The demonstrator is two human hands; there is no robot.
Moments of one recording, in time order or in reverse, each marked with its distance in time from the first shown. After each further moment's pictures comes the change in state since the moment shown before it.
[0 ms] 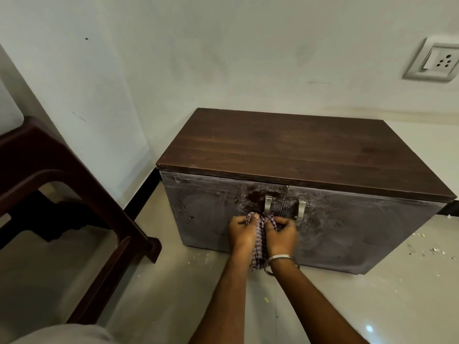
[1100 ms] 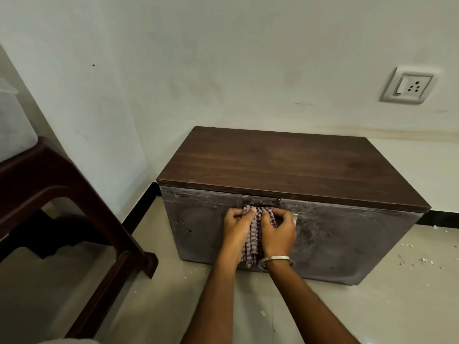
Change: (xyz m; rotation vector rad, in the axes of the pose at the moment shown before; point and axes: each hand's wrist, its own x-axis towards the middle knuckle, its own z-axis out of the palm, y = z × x) left_hand -0.019 0.047 -0.014 -0.086 -0.233 0.124; right_hand -0.014 -0.050 -0.010 0.009 0.081 -0.339
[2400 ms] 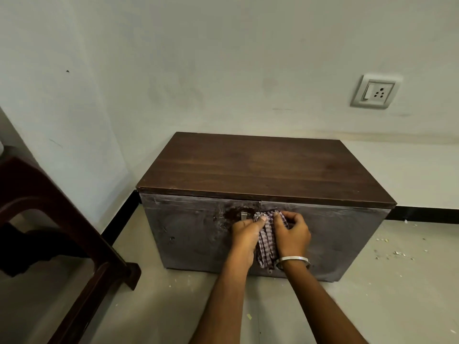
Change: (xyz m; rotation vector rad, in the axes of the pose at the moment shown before) left_hand -0.017 -0.009 0.055 -0.066 -0.129 -0.149; right_hand 0.035 0.009 -0.057 -0.055 0.061 0.023
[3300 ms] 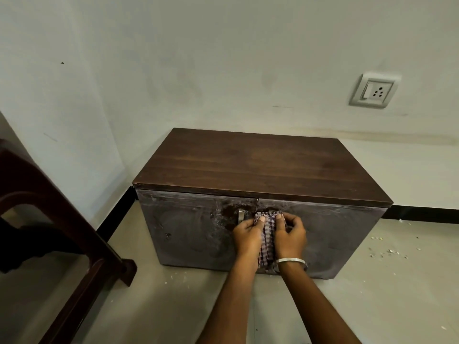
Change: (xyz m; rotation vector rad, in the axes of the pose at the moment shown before) left_hand 0.005 -0.024 0.011 -0.005 0.118 0.086; right_hand -0.001 0.019 0.005 0.083 0.007 0.071
